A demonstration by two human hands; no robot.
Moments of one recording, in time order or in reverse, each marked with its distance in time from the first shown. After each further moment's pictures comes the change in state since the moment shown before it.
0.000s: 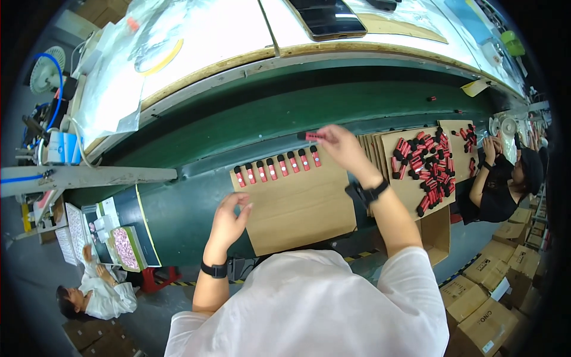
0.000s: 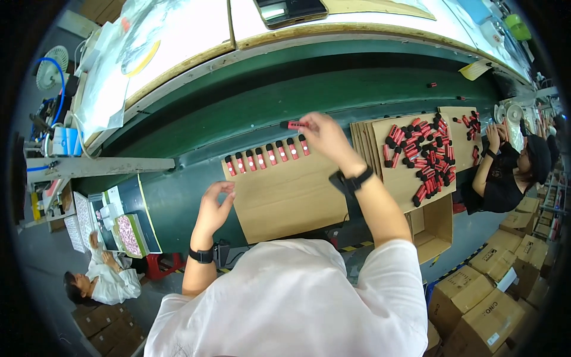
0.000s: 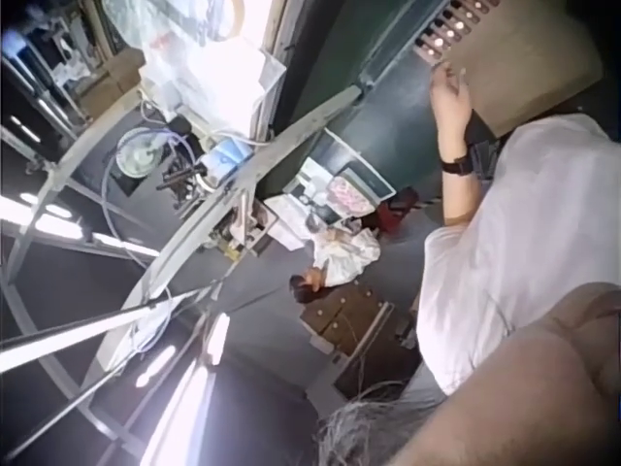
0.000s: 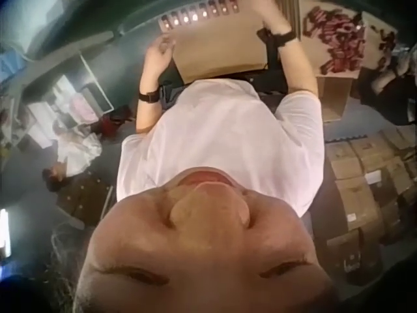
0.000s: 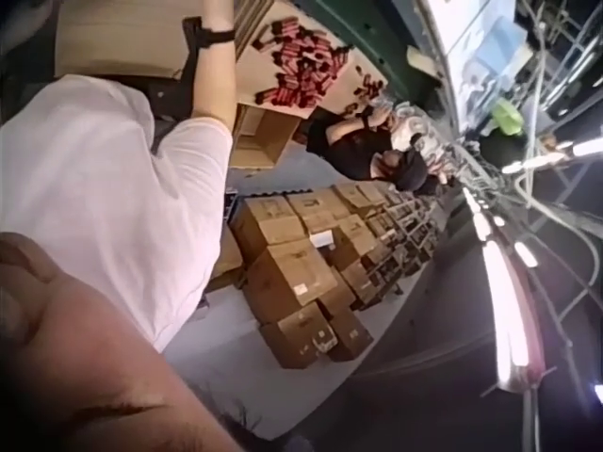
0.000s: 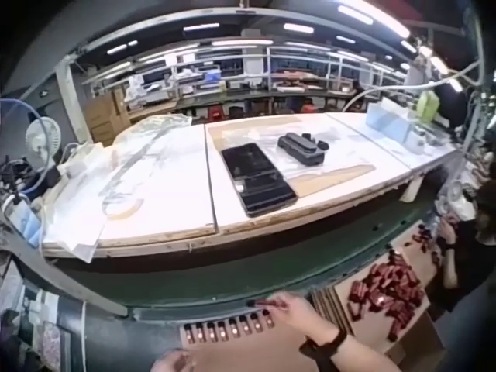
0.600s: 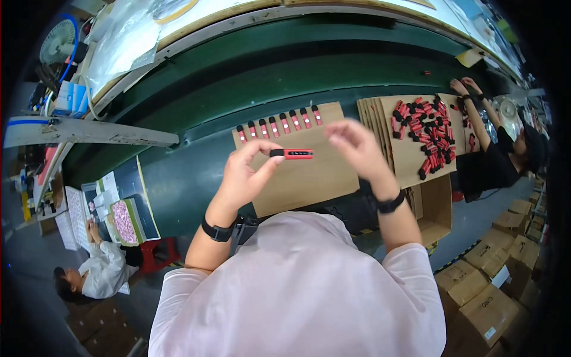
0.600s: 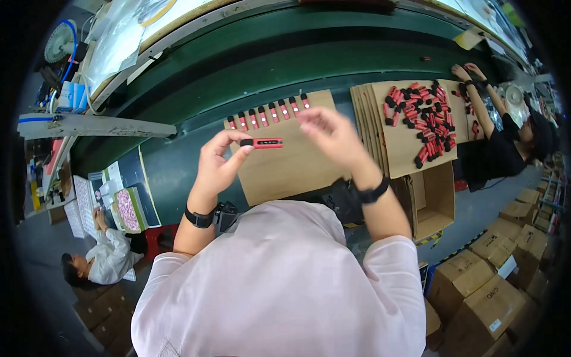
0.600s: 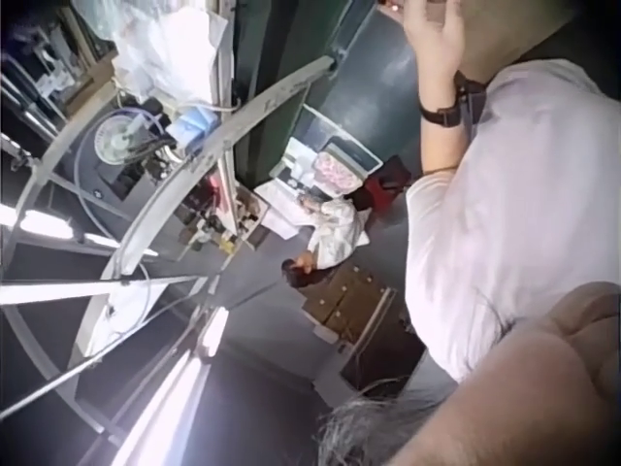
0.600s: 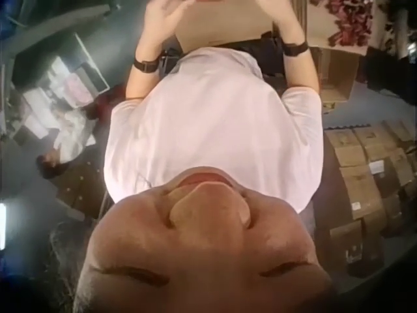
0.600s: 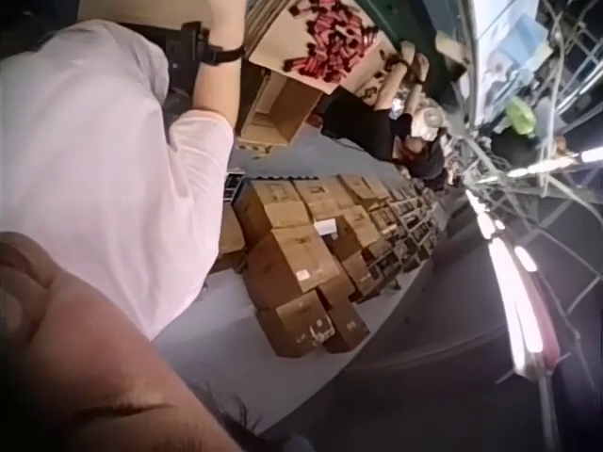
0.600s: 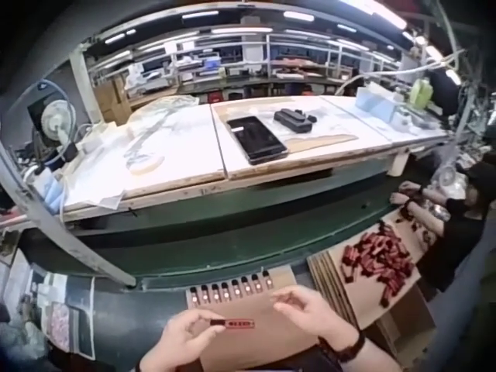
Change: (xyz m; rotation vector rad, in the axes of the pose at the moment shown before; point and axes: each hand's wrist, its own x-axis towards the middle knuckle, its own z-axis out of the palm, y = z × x) left_hand -0.009 0.092 -0.014 -0.351 -0.022 0.213; right_hand -0.106 -0.102 -0.020 0.426 -0.049 0.053
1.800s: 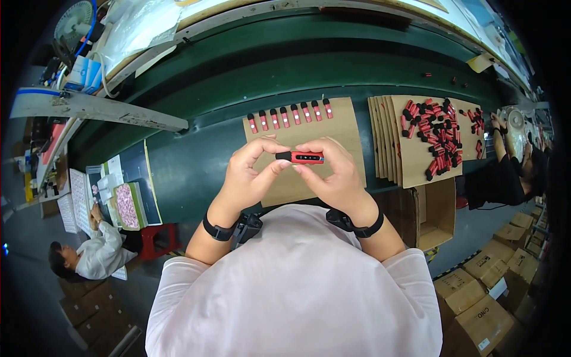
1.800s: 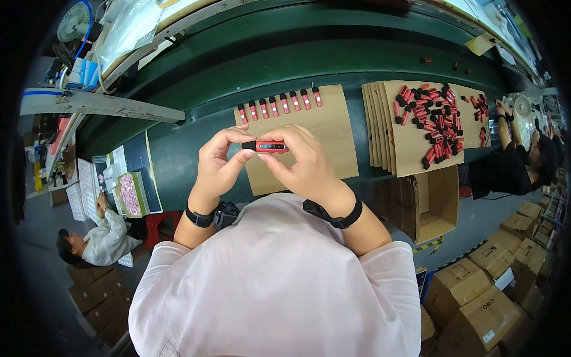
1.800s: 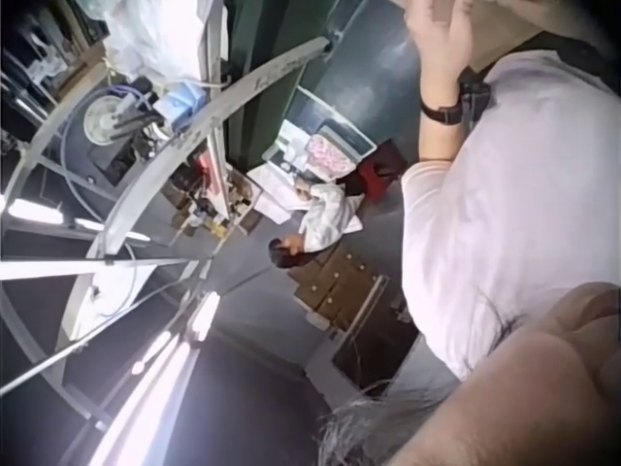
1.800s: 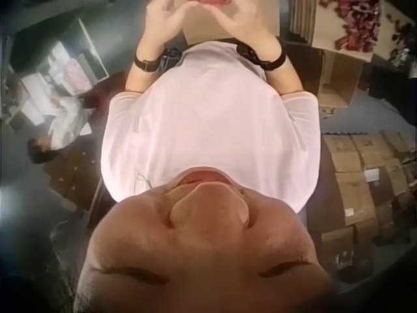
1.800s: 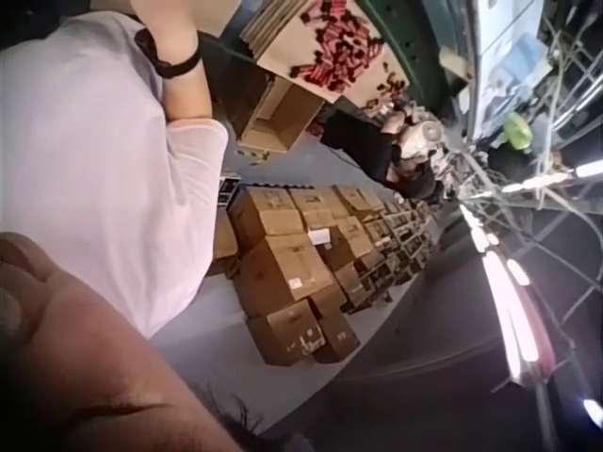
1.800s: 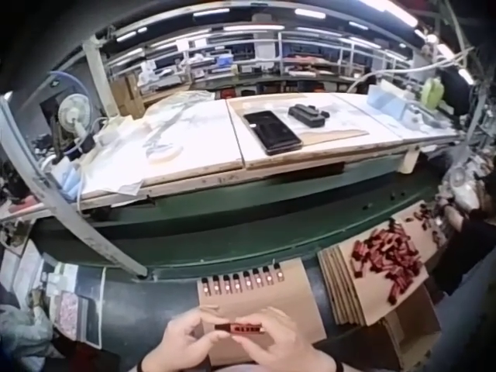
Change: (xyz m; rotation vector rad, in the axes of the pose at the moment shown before) left_hand -0.025 0.007 -0.005 -0.044 0.017 0.196; right_hand -0.030 -0.053 0.076 -0.236 0.053 -0.386
